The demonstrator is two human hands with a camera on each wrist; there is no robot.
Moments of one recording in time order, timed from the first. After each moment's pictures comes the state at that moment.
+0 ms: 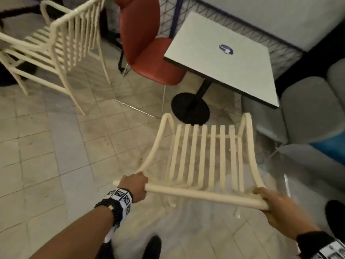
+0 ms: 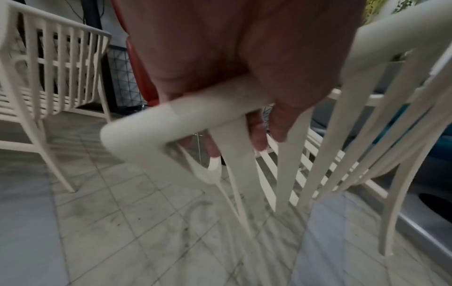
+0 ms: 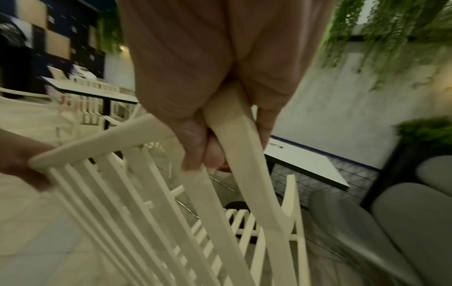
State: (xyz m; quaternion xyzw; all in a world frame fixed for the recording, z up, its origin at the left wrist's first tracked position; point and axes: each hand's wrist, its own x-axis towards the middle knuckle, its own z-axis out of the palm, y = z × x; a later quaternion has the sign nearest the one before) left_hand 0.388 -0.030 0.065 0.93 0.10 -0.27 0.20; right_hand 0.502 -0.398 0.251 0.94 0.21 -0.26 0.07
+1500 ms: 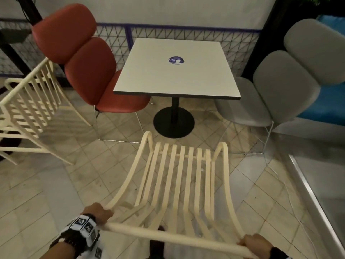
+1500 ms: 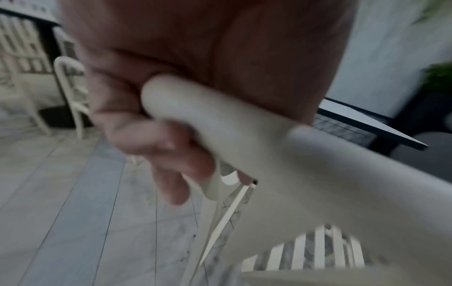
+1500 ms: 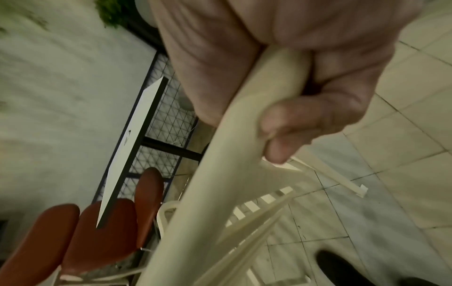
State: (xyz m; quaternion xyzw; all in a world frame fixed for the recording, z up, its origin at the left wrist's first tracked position) left_hand 0.462 -0.050 0.122 0.83 0.41 -0.34 0.17; right_hand 0.517 -0.535 0.104 0.80 -0.28 -0.45 -0.28
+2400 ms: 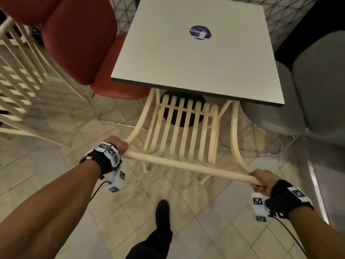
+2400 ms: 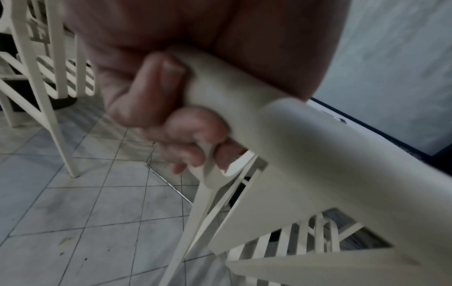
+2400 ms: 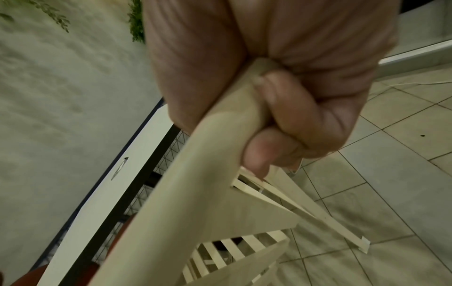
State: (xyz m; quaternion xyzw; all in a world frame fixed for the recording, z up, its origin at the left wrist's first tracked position) left_hand 0.792 0.052 0.113 0.83 0.40 -0.30 0.24; right_hand 0.866 -0.440 0.099 0.76 -0.35 -0.38 -0.39
